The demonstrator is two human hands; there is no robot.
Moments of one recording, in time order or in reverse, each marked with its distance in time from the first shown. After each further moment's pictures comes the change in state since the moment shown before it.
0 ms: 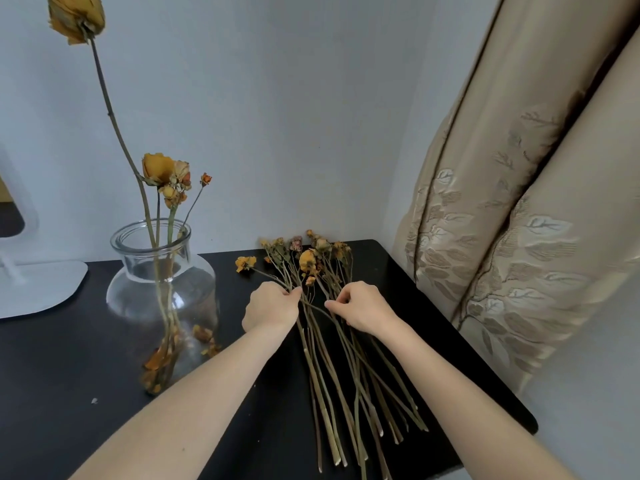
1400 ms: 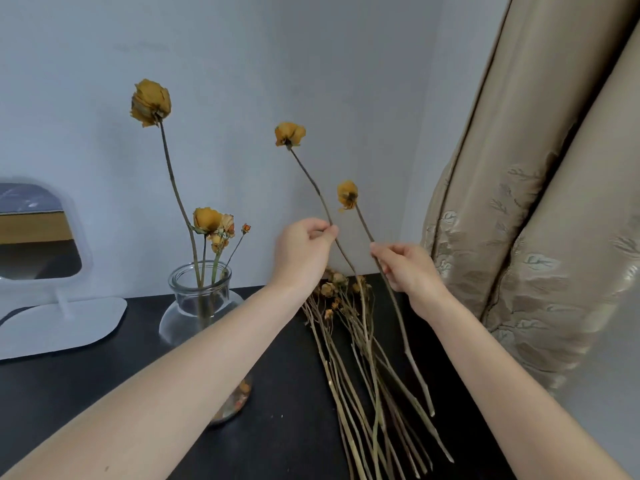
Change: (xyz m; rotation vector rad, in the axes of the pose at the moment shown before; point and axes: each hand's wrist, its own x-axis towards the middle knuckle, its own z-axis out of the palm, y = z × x) left_hand -0.031 0.101 -0.099 -0.522 0.032 0.474; right_hand -0.018 -0.049 -0.090 0.799 0.275 -0.076
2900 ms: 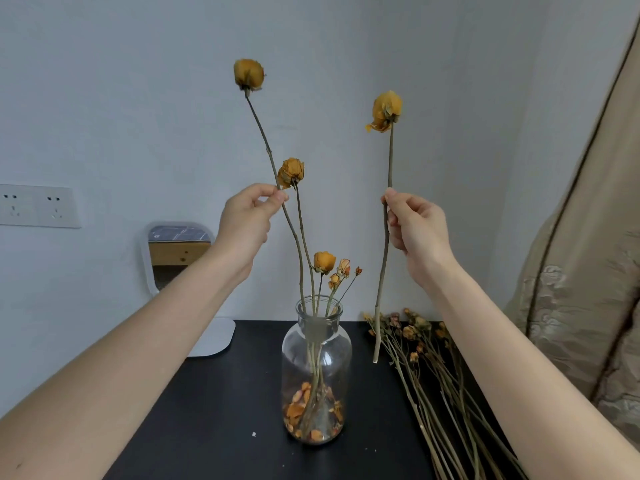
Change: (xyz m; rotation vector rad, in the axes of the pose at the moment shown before) left_hand 0.014 0.057 -0.199 0.028 0.275 0.108; right_hand -0.026 -0.133 0.108 0.460 -0.136 -0.335
